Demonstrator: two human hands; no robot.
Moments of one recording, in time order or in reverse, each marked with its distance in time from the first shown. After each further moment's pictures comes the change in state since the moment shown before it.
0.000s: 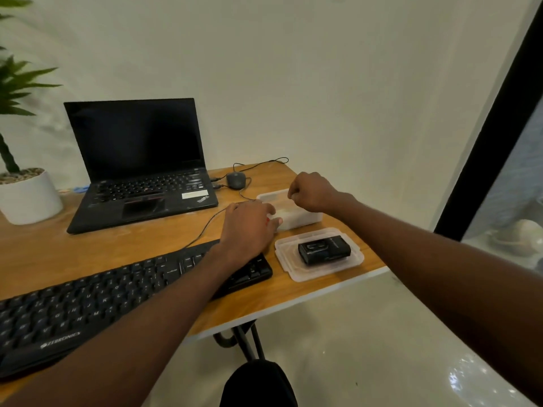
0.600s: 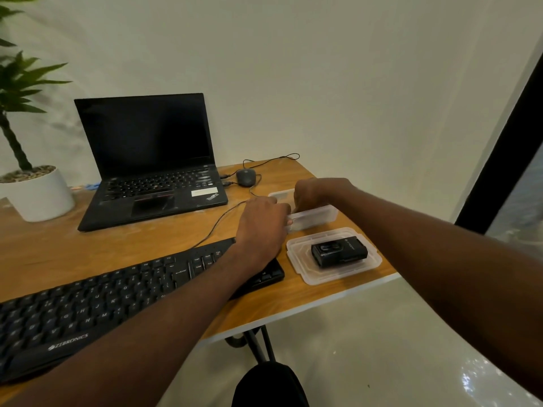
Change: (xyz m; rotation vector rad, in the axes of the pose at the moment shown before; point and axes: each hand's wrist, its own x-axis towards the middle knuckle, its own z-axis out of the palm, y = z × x) left_hand 0.006 0.004 0.009 0.197 0.094 0.129; right_hand 0.042 -0.011 0.011 -0.264 -0.418 0.012
